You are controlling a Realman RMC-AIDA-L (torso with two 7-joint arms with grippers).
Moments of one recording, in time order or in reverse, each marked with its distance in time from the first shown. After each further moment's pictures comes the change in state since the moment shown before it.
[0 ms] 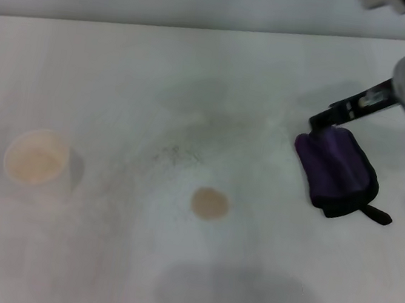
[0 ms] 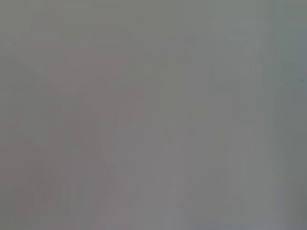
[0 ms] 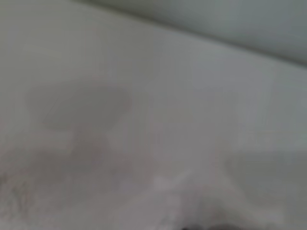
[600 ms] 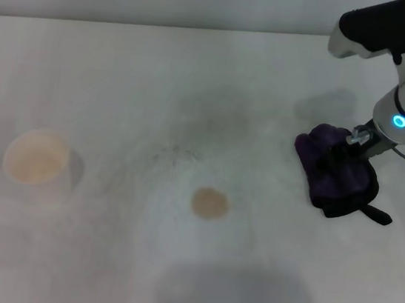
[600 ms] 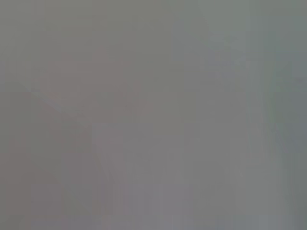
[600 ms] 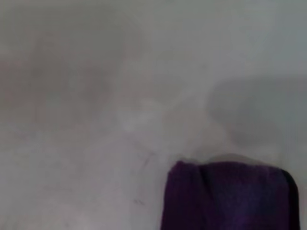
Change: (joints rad) left arm -0.037 -0.002 0.002 -0.059 0.006 -0.004 0.004; right arm 0.121 0.001 -0.049 0.322 -0.060 -0.041 0.051
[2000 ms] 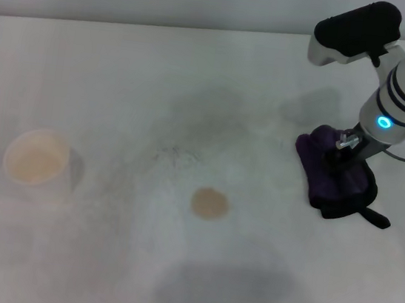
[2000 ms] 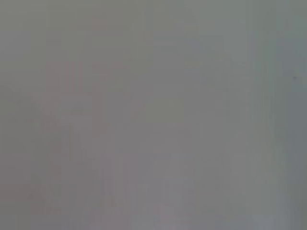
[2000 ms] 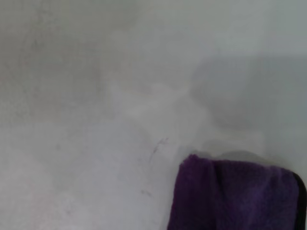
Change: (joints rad) left arm -0.005 0.000 -0.001 -0.003 0.006 -0.007 0.006; right arm 0.075 0.006 -0.063 0.084 -0.023 0.010 0.024
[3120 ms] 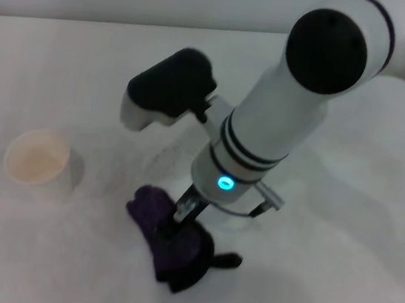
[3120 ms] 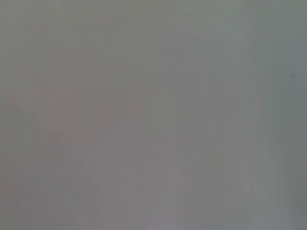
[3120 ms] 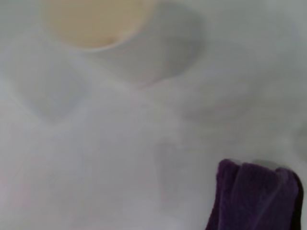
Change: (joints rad) left arm -0.012 0.000 0.000 0.000 -0.001 -0.009 0.025; right arm 0.152 0.007 -0.628 -0.102 0.668 -0.175 0.056
